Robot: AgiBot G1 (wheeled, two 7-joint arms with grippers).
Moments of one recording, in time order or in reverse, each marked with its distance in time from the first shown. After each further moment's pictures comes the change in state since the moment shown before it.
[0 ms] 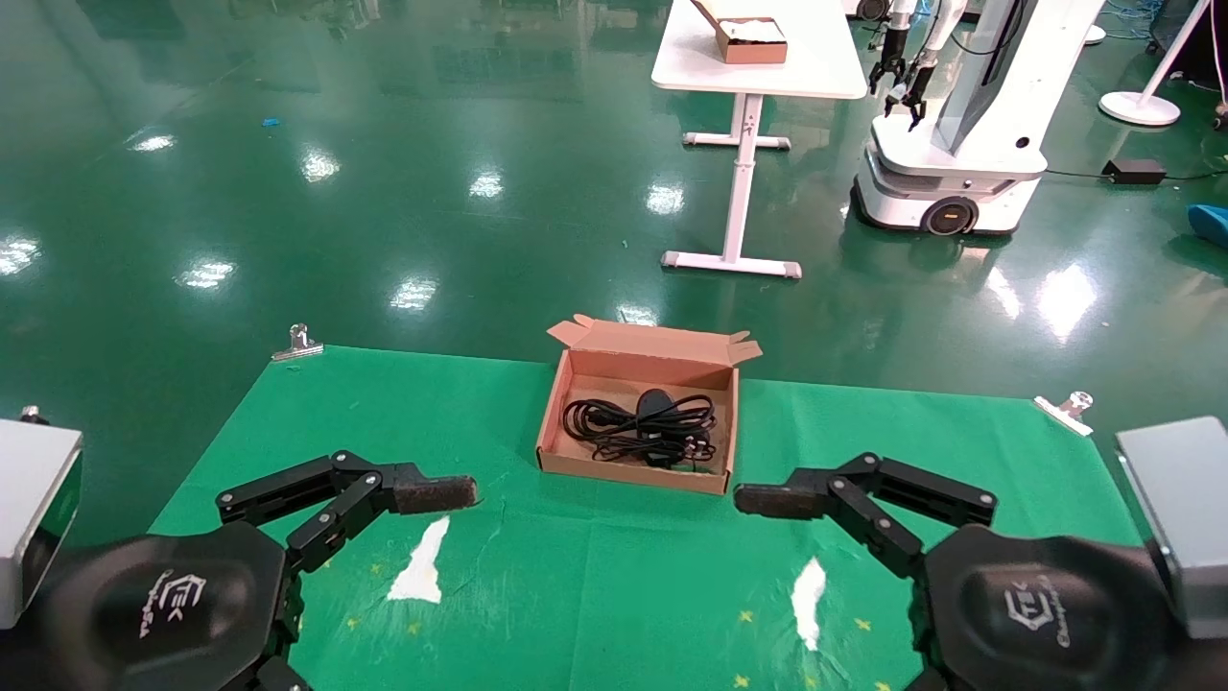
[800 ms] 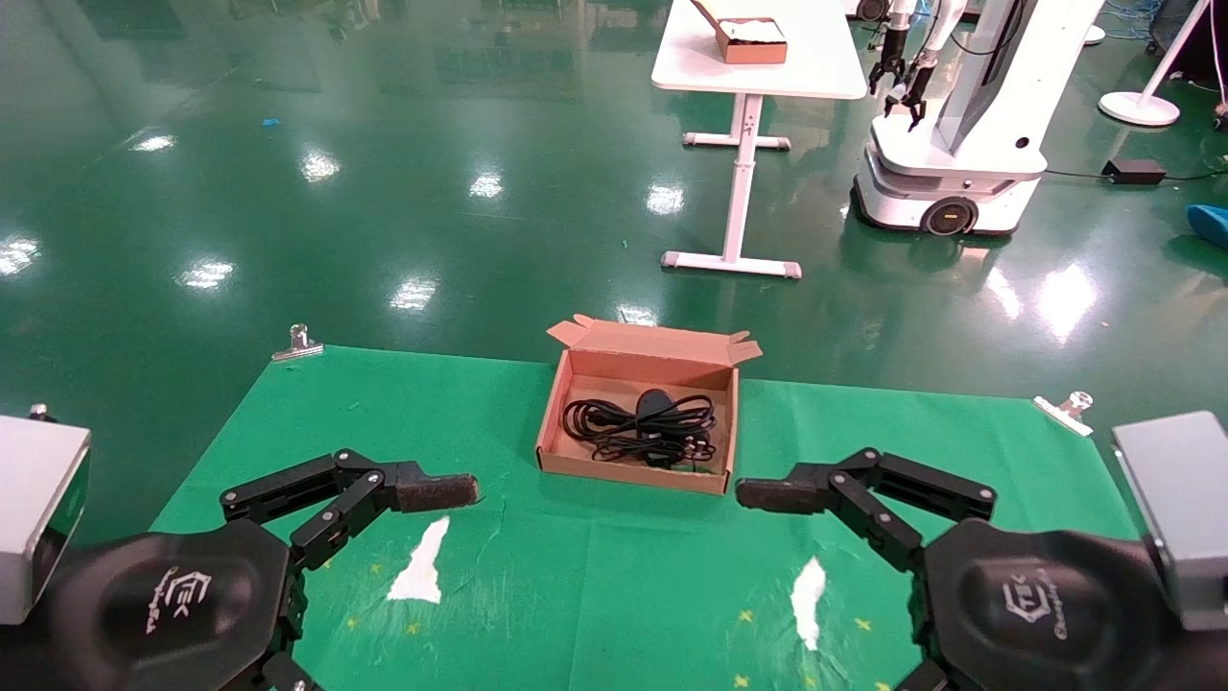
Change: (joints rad) left arm -0.003 0.003 0.005 0.003 0.004 -0.005 0.000; right arm 0.009 -0.002 -0.004 -0.008 -0.007 0.002 -0.006
